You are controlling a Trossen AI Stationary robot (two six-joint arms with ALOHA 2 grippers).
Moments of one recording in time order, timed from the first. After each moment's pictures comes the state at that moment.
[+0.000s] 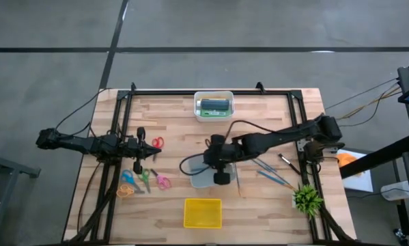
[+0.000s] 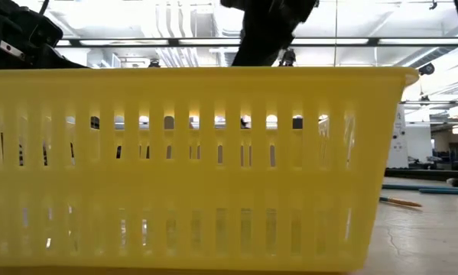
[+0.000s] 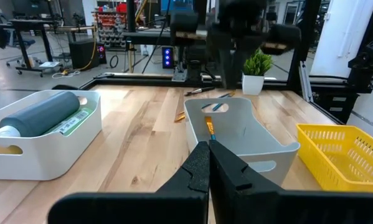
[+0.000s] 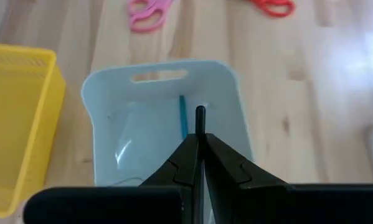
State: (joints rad) left arm -0.17 0.14 0.01 0.03 -0.19 -0.03; right arm 0.17 1.80 1.42 -0.56 0.10 0.07
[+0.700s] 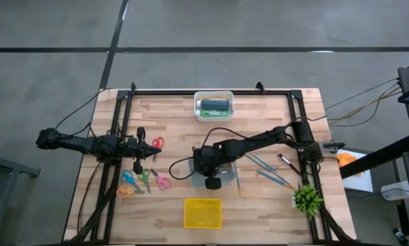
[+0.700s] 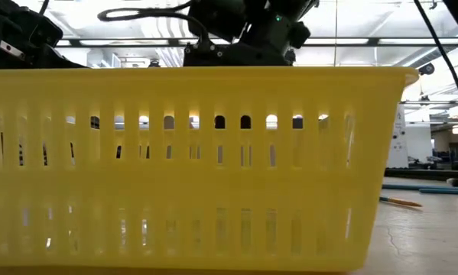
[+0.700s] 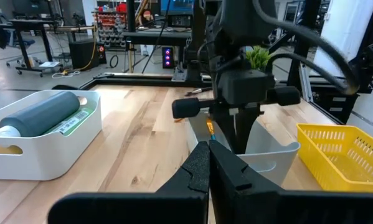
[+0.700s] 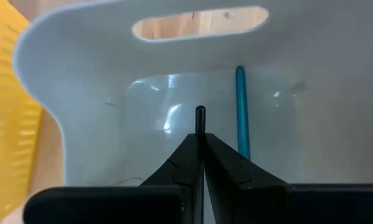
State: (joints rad) left arm -0.17 0.14 0.01 0.03 -0.19 -0.03; right arm 0.11 2.09 1.52 -0.53 -0.13 0.07
